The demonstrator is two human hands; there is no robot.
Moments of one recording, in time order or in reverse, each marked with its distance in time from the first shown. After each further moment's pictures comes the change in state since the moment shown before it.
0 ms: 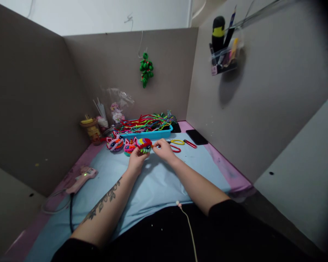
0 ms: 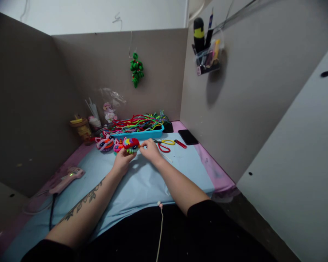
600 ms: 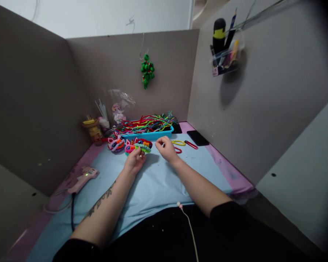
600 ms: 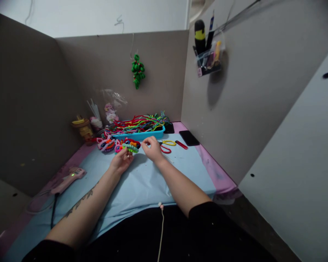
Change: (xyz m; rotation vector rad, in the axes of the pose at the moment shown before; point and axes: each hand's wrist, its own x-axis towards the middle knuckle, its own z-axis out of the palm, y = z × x) left_hand 0.008 0.012 -0.016 -0.494 0.054 -0.343; right_hand -0.002 -0.020 -0.014 0.109 0.130 -0.091
